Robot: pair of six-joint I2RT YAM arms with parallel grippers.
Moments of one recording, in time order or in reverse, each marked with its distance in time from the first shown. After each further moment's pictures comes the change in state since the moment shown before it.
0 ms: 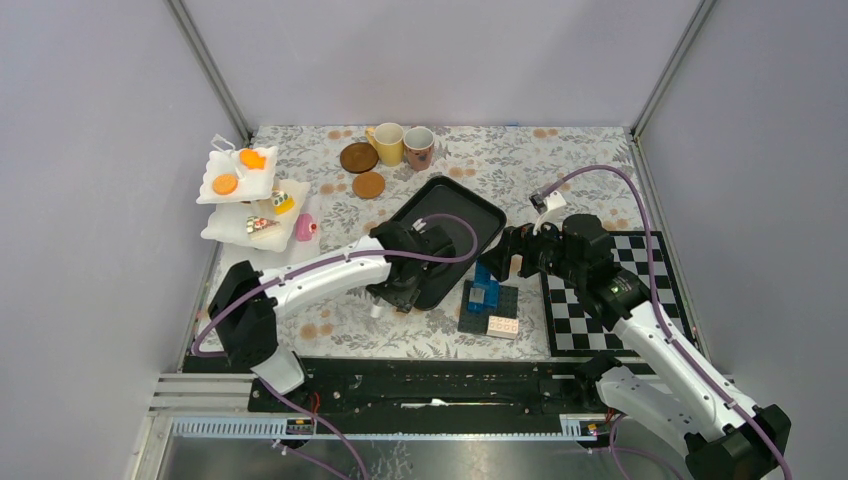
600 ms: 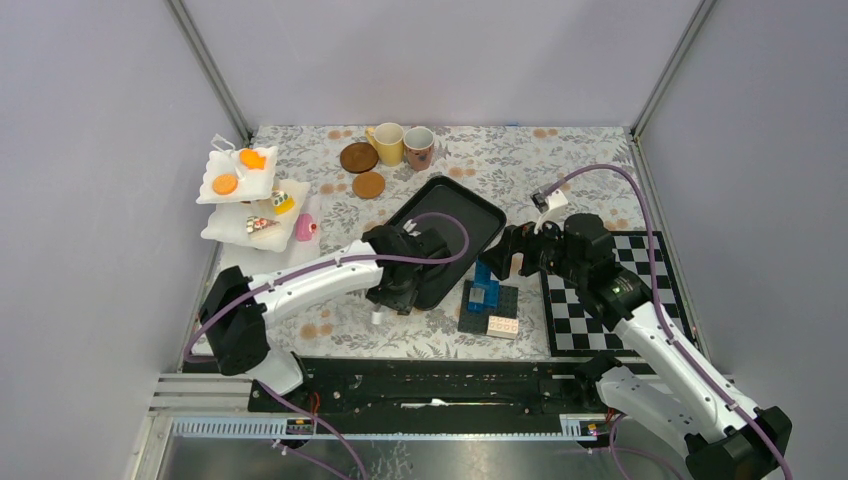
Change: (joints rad) left arm -0.001 -0.050 -0.050 0.033 0.047 -0.115; right arm 0.000 -0.006 0.011 0.000 0.016 -0.008
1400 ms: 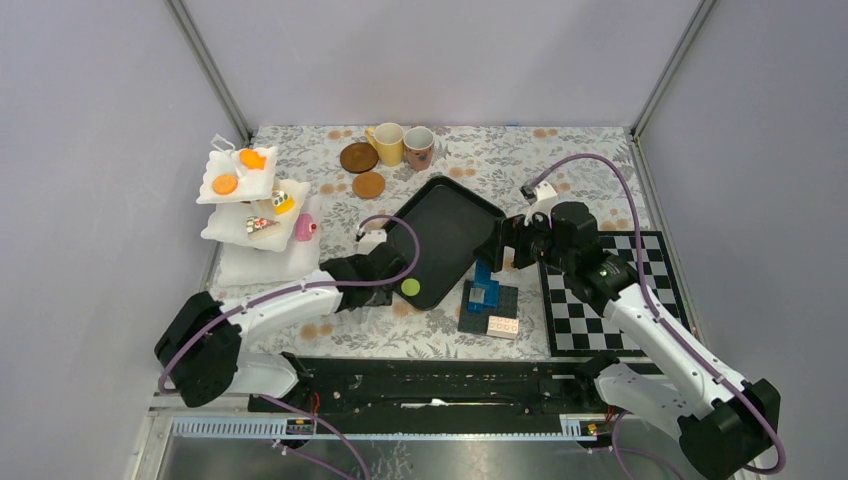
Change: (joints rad) left arm 0.168 -0.216 -0.546 0.631 -0.199 -0.101; right arm 0.000 0.132 0.048 0.000 0.003 0.000
